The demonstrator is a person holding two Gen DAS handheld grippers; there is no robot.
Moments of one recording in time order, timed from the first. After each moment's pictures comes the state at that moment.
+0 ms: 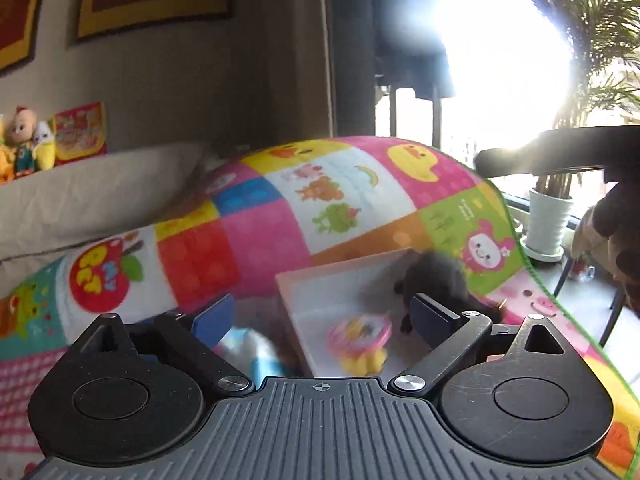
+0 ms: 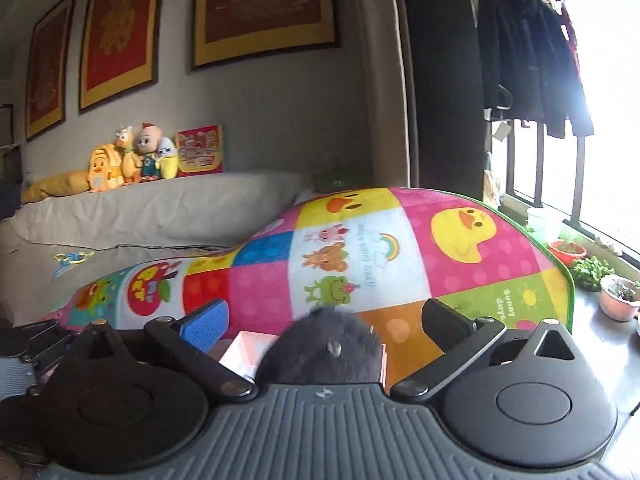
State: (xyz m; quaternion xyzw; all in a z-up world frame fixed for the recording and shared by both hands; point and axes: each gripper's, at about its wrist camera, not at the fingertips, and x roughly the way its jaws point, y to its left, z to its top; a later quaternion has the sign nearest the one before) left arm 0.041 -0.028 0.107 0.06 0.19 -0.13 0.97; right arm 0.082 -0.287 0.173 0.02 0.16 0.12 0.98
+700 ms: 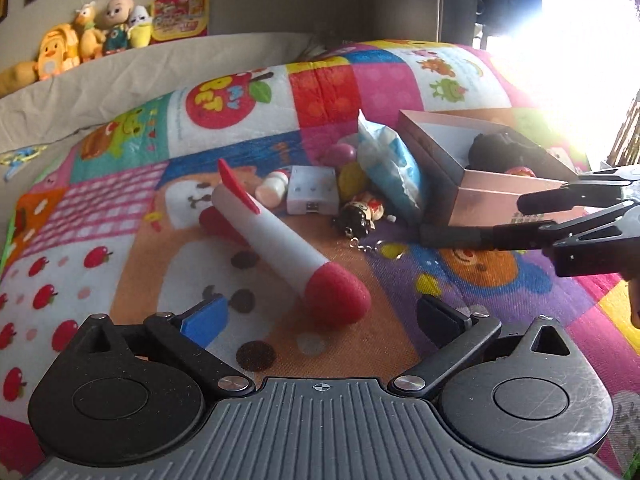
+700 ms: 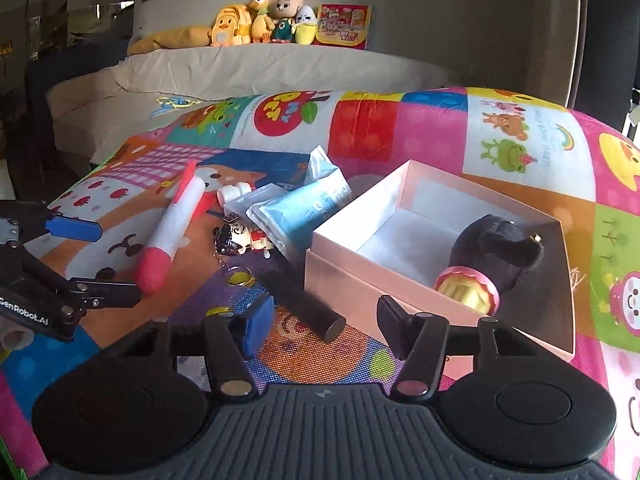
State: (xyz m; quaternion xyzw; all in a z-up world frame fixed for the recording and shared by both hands) left arm -0.033 0.059 0.017 -0.01 0.31 -0.03 0.95; right arm 0.037 -0.164 0.040 -0.15 0.28 0.28 0.91
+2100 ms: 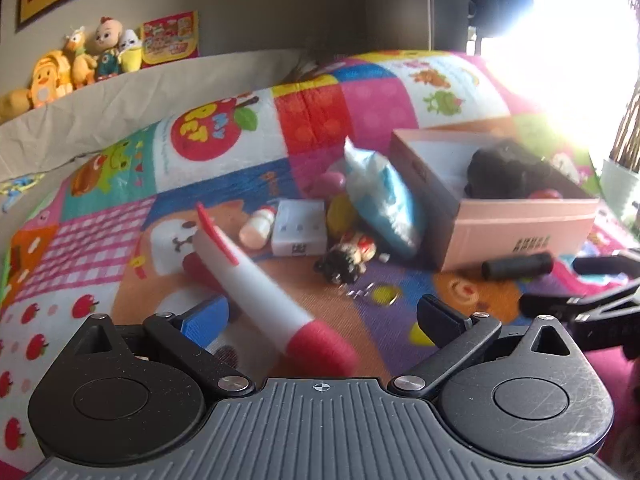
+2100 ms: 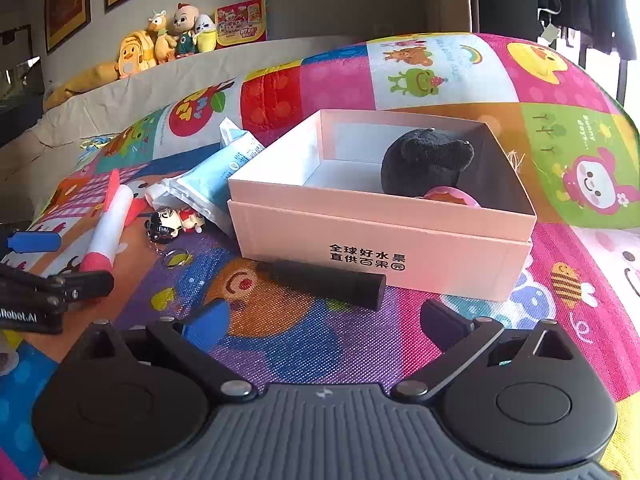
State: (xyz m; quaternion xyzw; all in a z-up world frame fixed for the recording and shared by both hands) left arm -0.001 0.038 0.033 0.01 0.28 -0.03 0.96; right arm 0.028 -0.208 0.009 -0.02 0.31 0.17 0.94
